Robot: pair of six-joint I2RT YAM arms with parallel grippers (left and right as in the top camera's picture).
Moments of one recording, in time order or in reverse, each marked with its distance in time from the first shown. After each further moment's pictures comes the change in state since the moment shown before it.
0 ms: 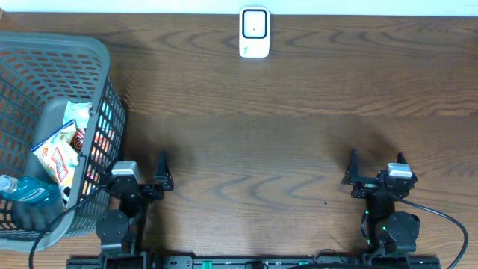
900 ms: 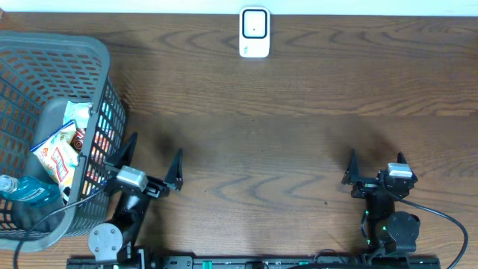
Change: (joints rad) left arm 0.000 0.187 0.029 0.525 0.306 0.000; right arm 0.000 0.001 0.000 0.000 0.000 0.000
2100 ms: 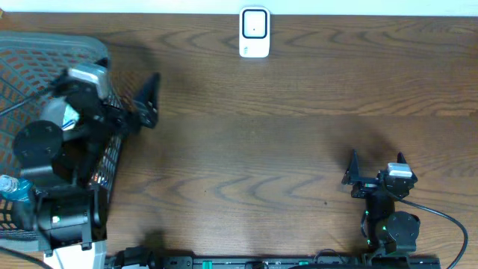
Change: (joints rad) left arm 0.087 0.647 0.918 -0.568 0.059 0.007; right arm 0.000 0.001 0.000 -0.001 -0.001 0.000
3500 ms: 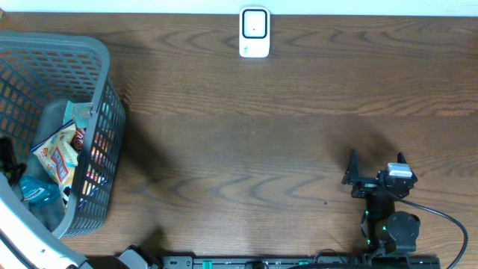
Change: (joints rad) left arm 0.681 0.522 0.508 -1.202 -0.653 -0.986; right arm 0.000 0.000 0.000 0.000 0.000 0.000
